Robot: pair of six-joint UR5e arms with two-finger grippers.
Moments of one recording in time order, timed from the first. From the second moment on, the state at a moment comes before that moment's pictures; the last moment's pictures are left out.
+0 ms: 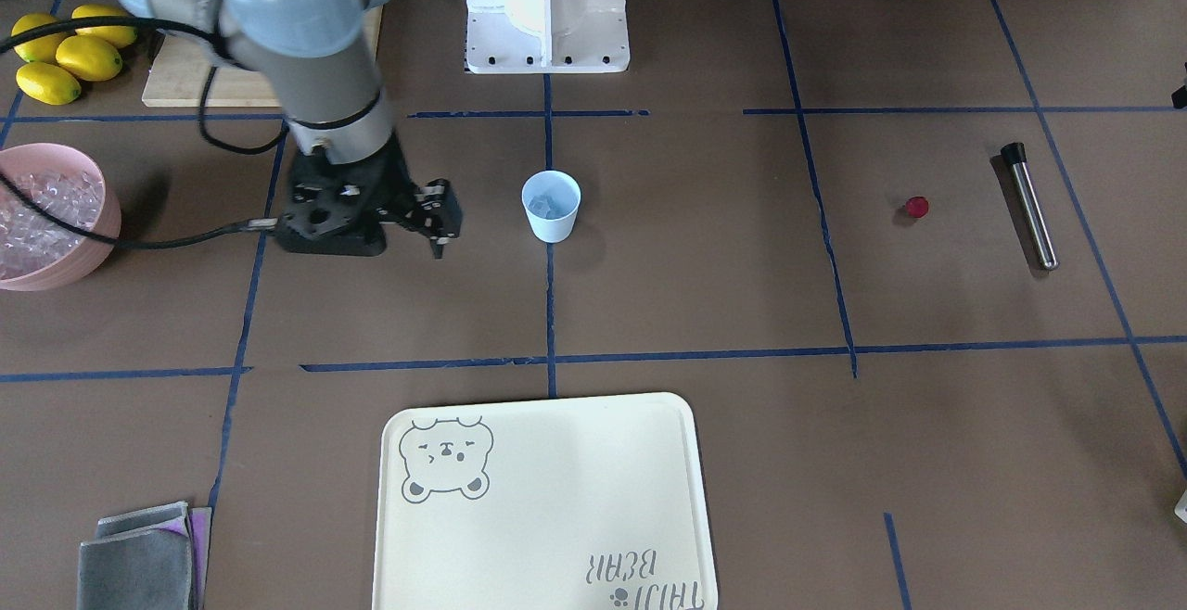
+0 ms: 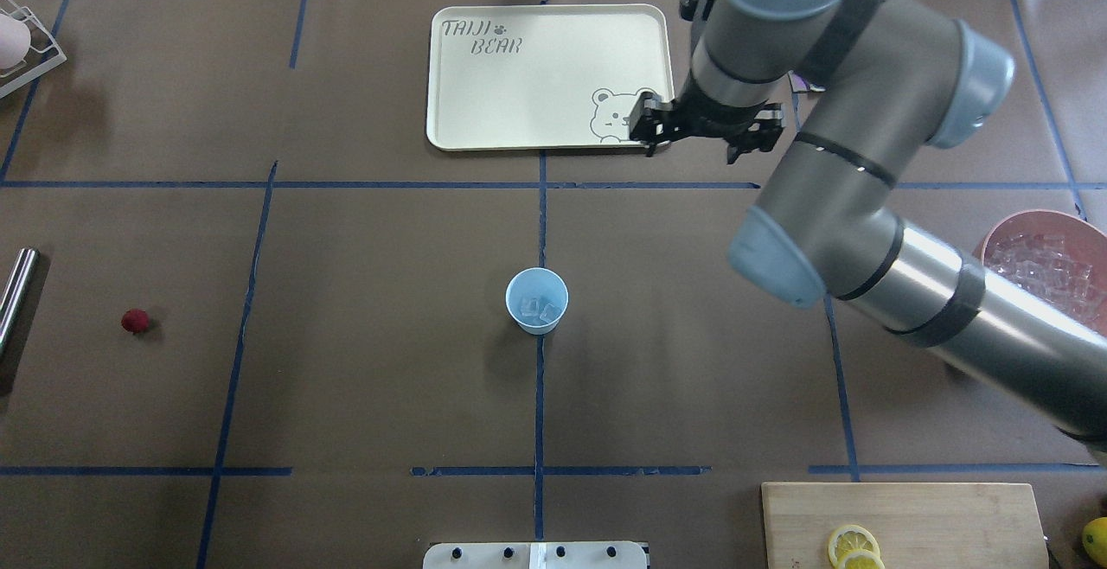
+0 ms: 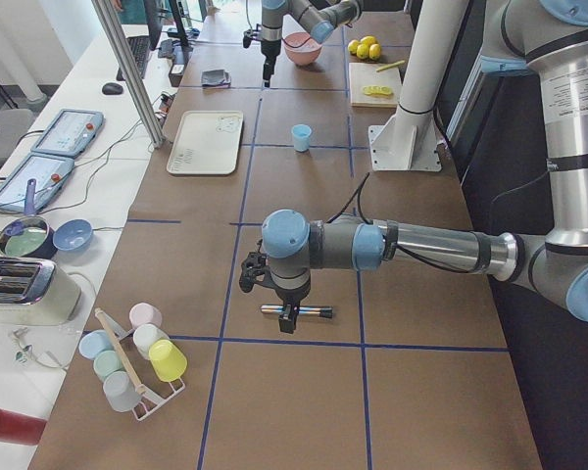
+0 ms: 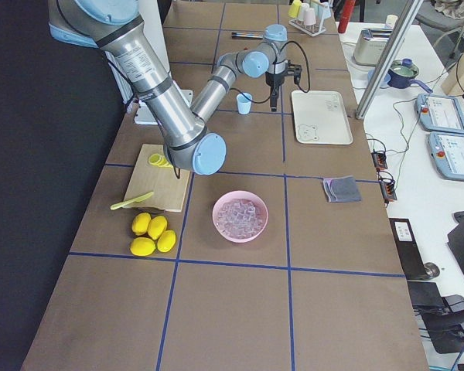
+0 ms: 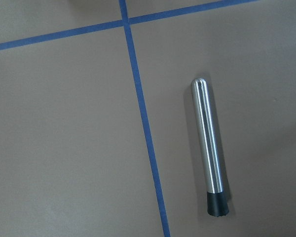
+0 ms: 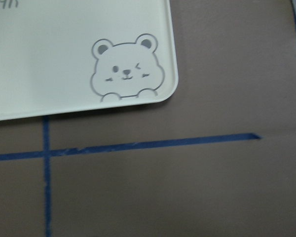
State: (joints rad) left arm -1.53 -1.36 -1.89 -1.45 -2.37 0.17; right arm 0.83 -0.93 1.78 -1.75 2.03 1.01
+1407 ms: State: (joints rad) left arm -1.53 -1.51 -1.89 -1.47 -2.38 0.17; right arm 1.57 -1.66 1.80 -1.74 2.32 -0.22
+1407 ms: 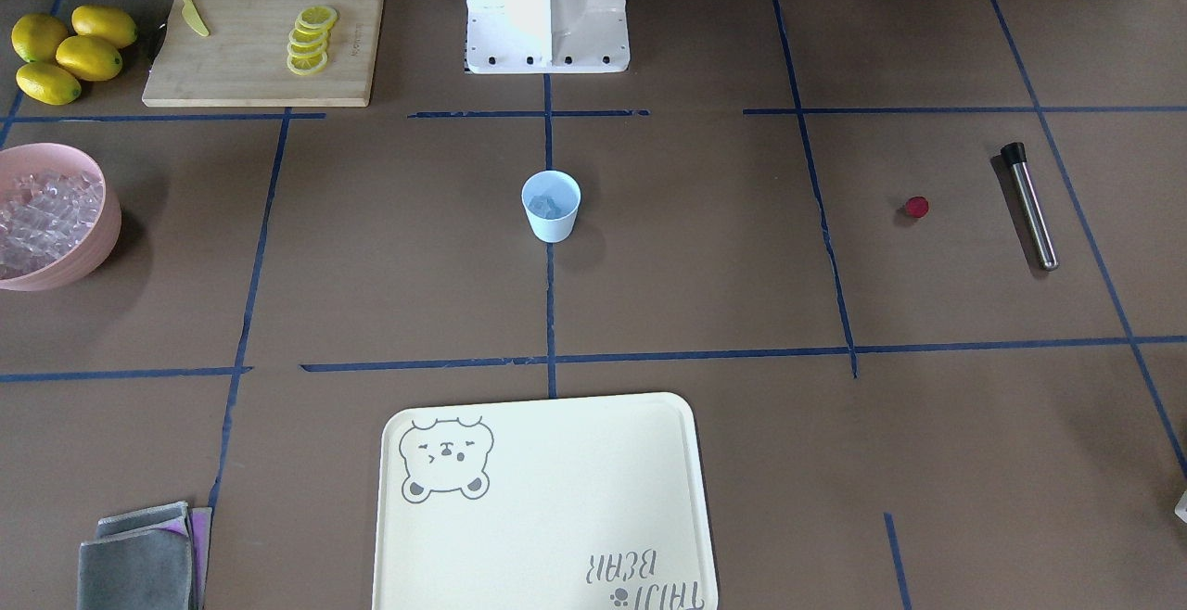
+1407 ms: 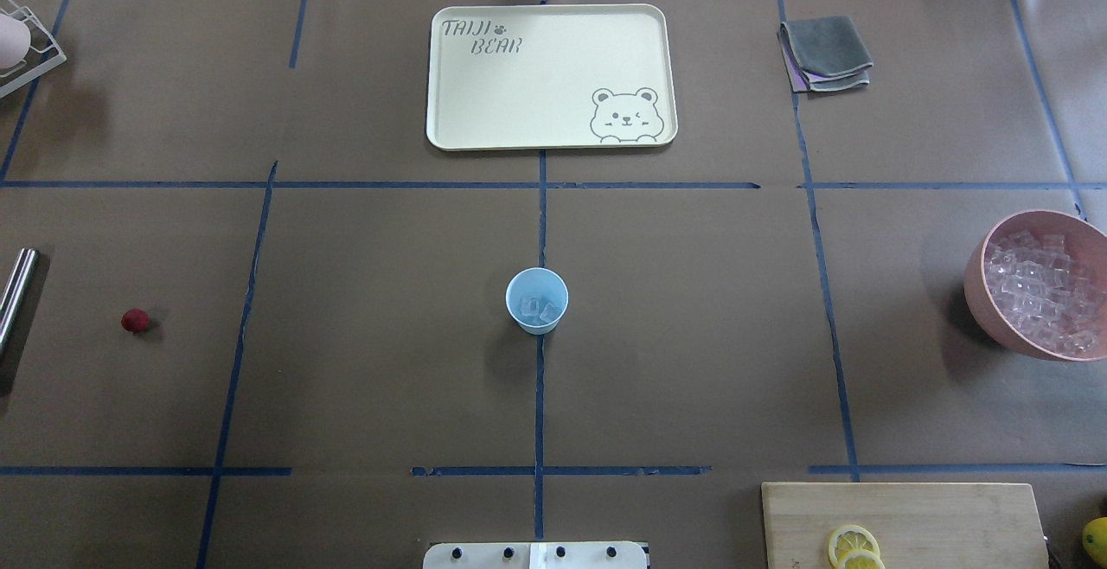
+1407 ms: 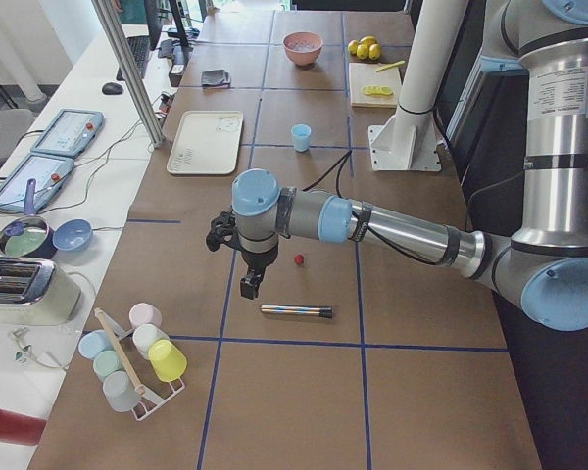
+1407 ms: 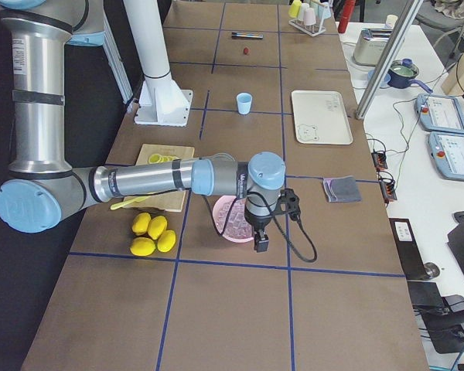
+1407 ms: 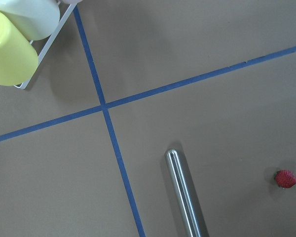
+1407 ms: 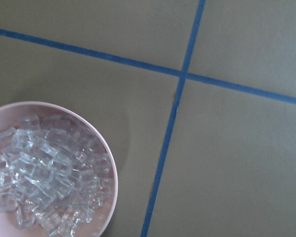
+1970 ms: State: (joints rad) left arm -1.38 -1.46 -1.89 -1.64 -2.37 -0.08; right arm 1.59 -1.70 1.80 -1.74 2.32 -0.20
